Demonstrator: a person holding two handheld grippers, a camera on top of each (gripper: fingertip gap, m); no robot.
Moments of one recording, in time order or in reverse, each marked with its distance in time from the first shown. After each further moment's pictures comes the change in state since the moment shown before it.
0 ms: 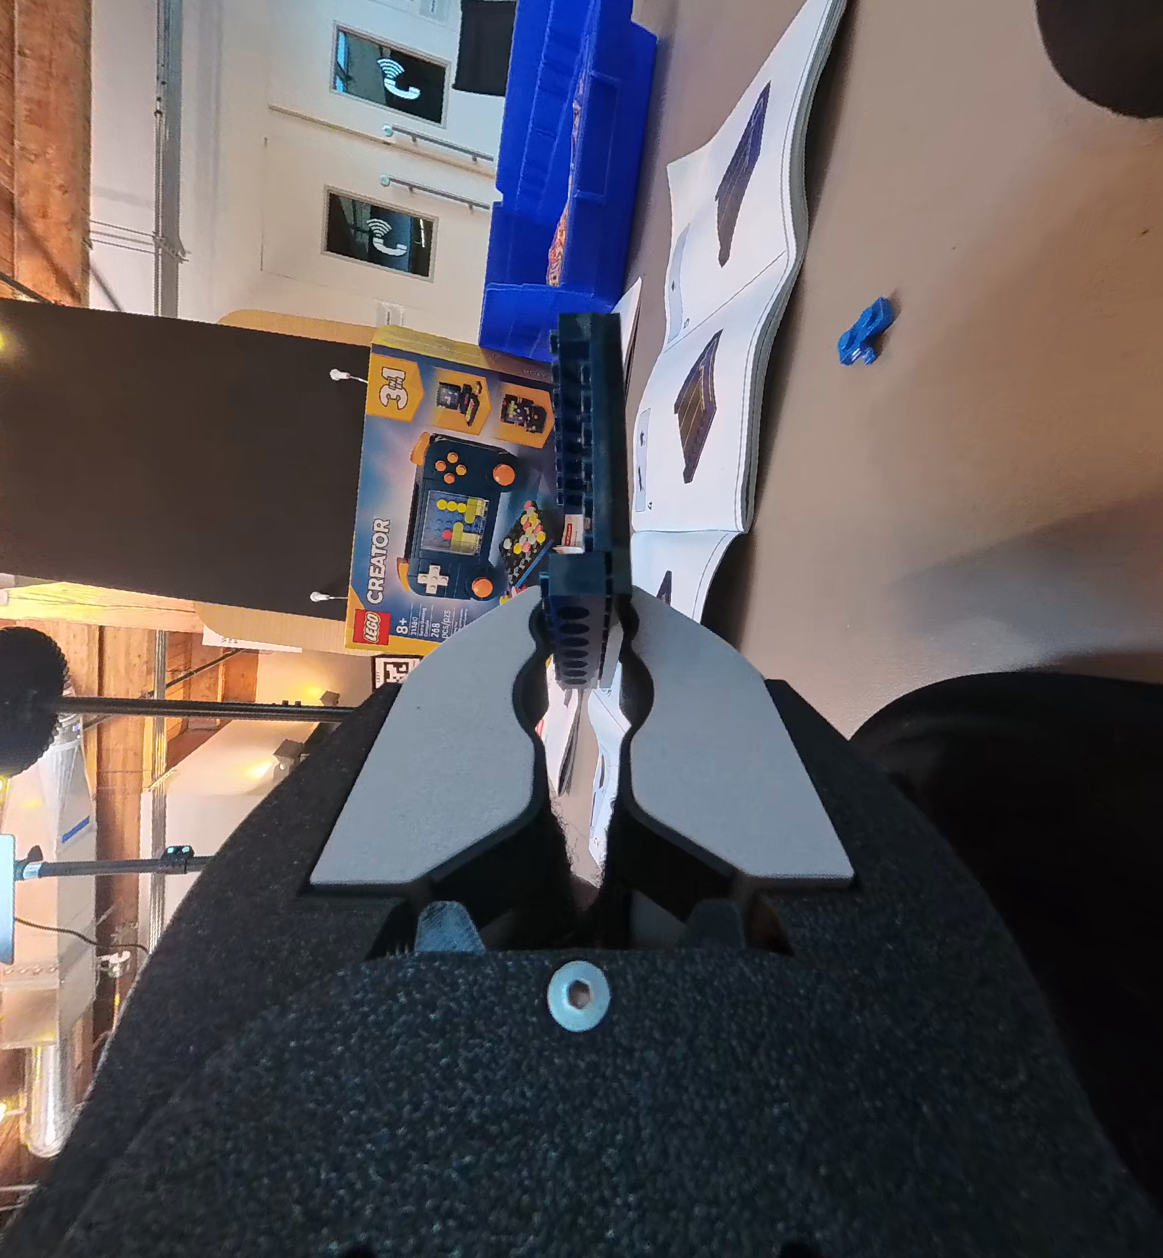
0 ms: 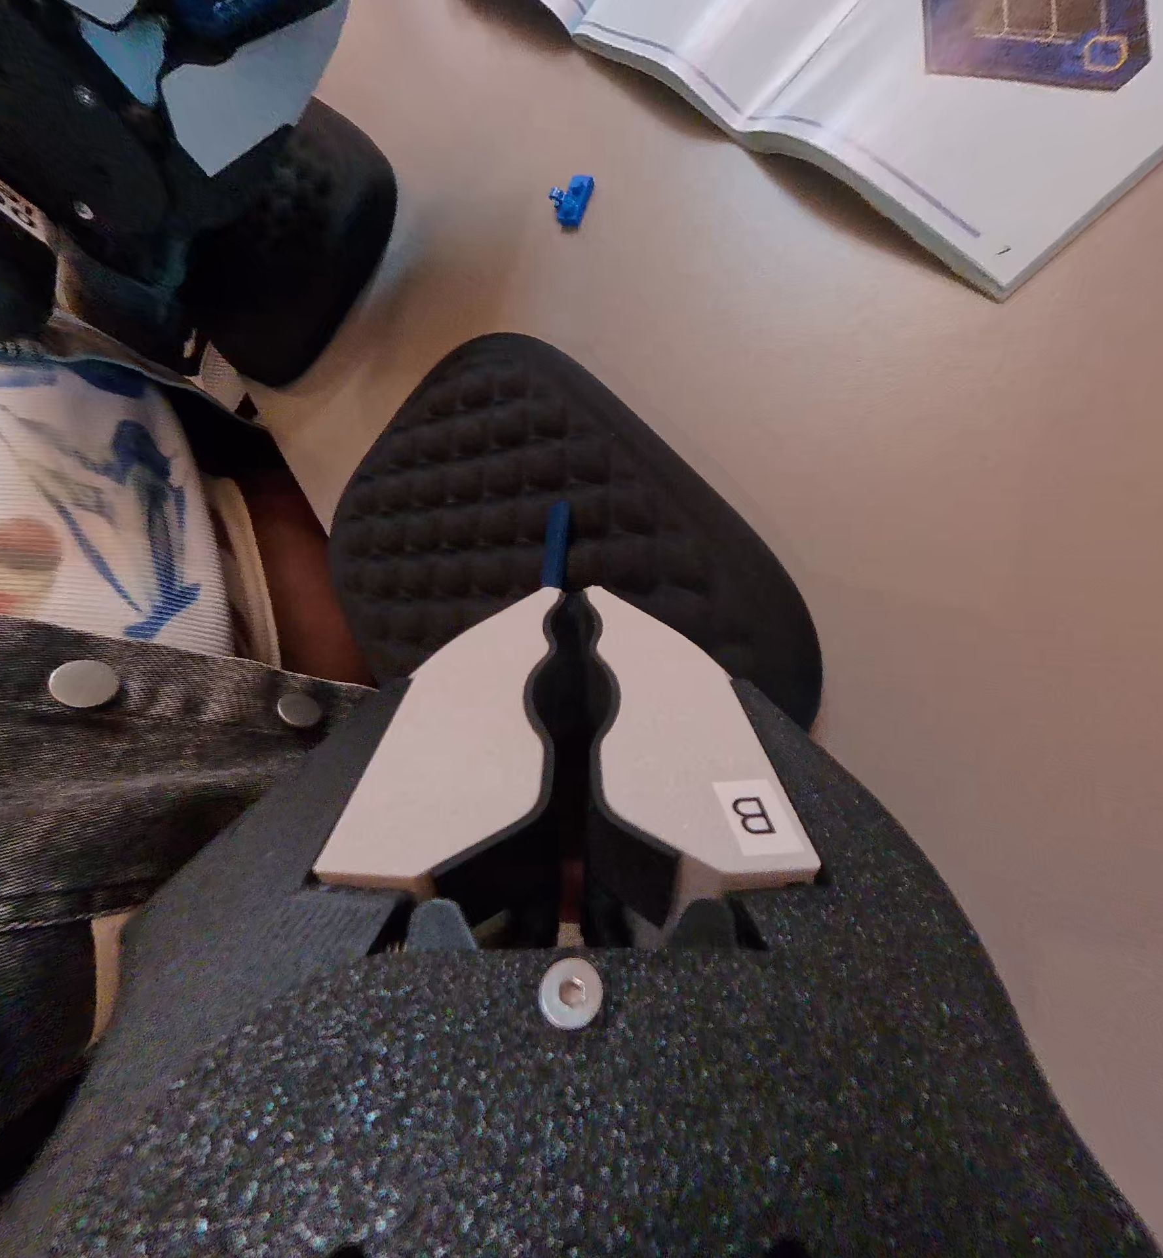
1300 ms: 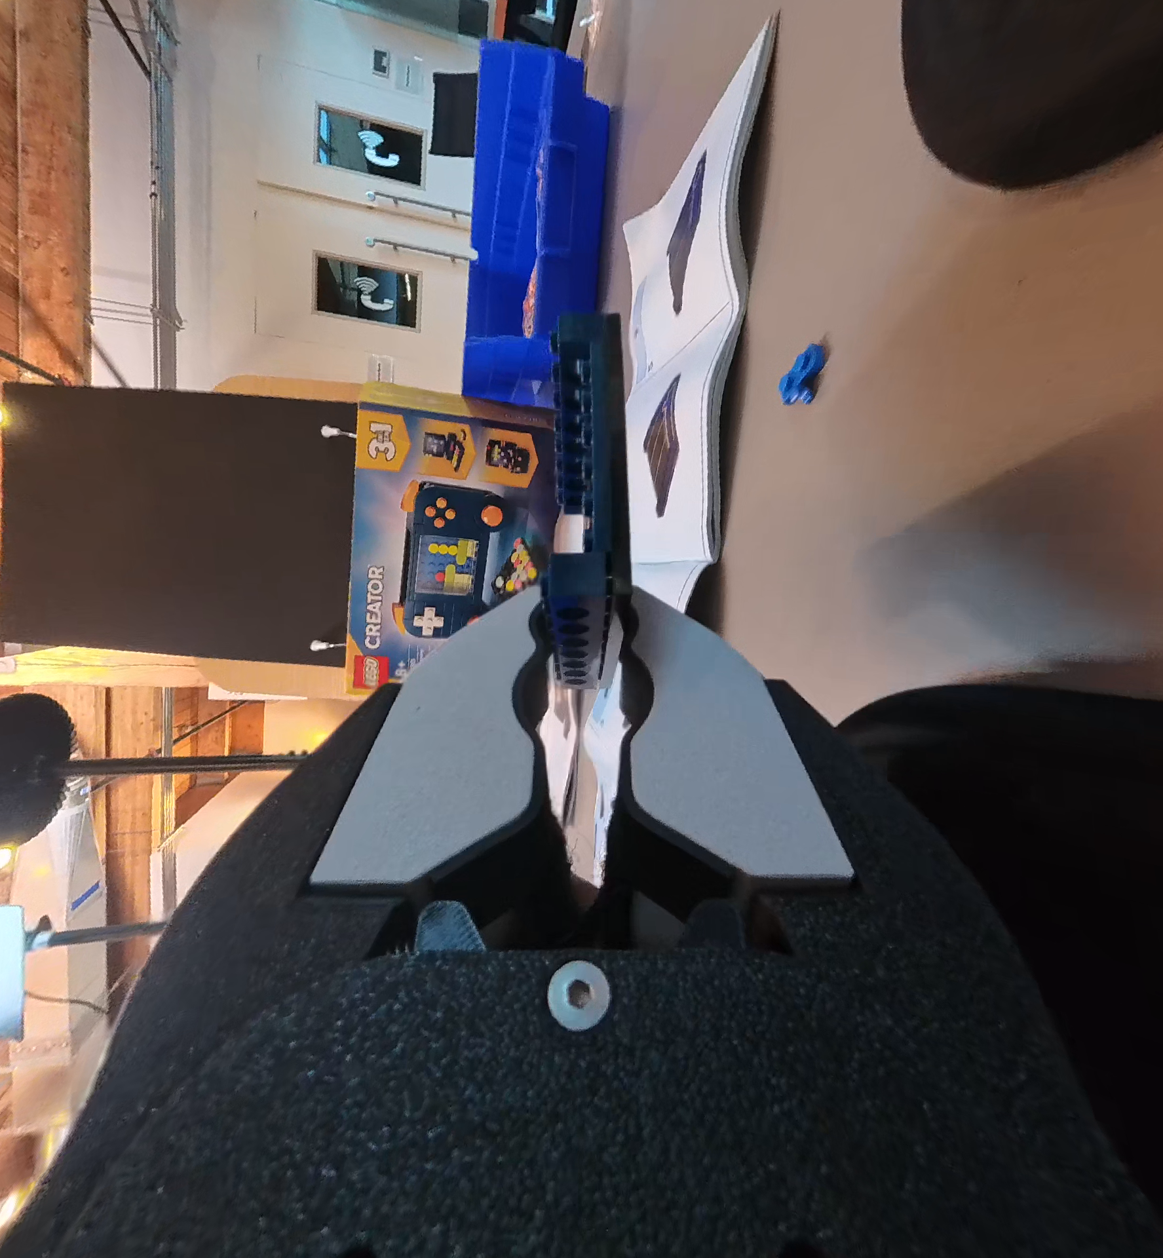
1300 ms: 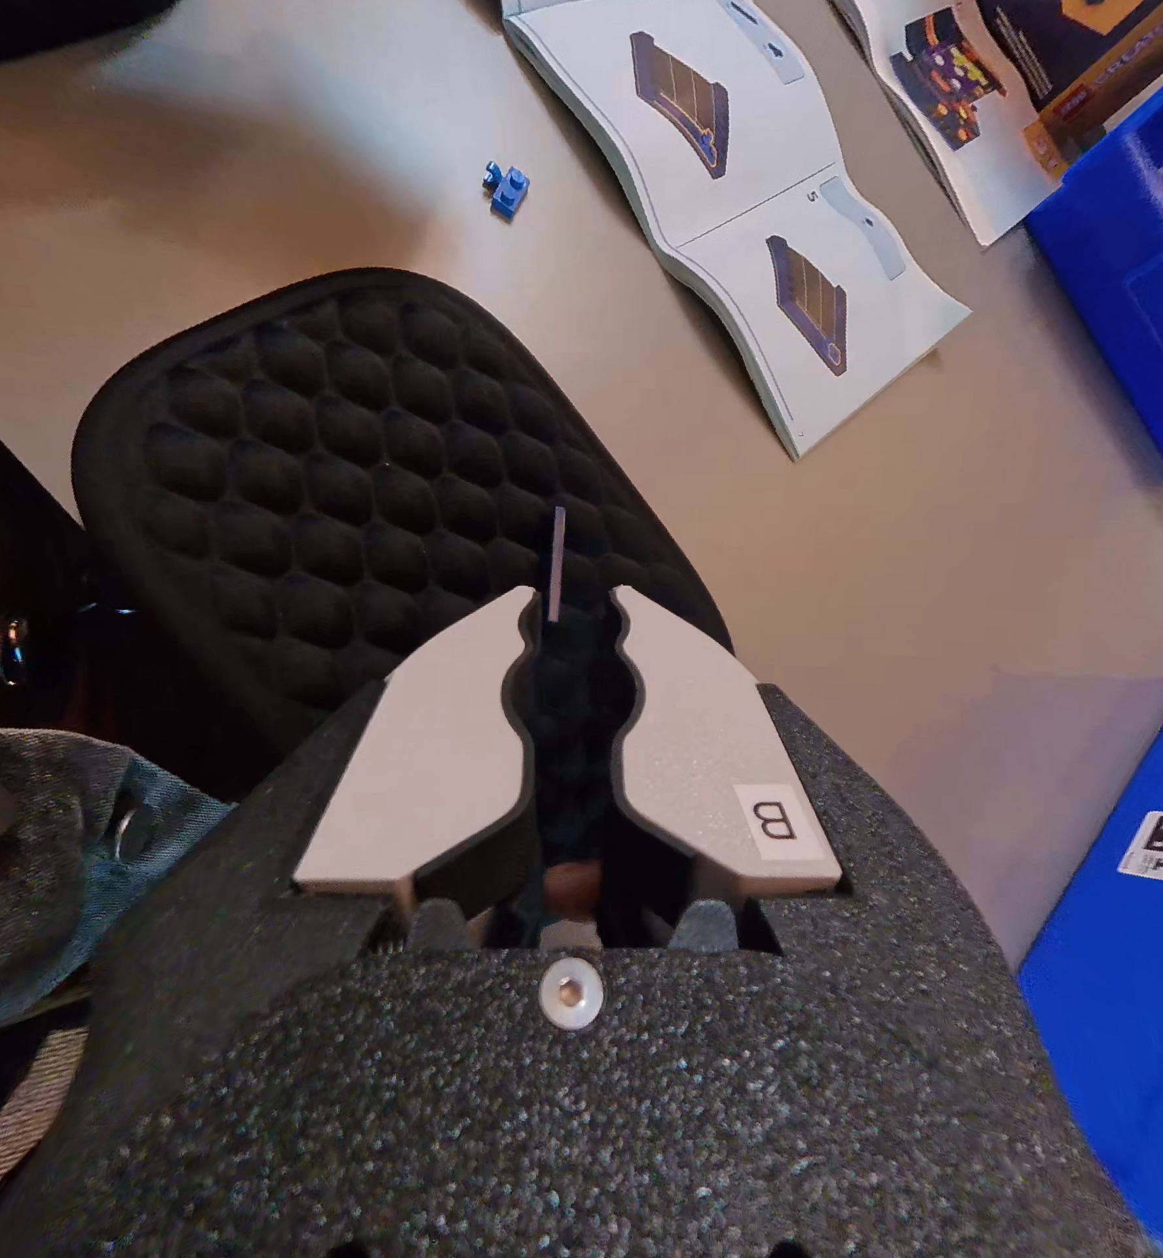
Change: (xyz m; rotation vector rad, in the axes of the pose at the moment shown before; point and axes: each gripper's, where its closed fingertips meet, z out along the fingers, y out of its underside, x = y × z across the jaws) left arm 0.008 -0.008 0.006 0.058 0.033 0.062; right arm -0.002 -0.003 0.002 0.018 0.664 -0.545
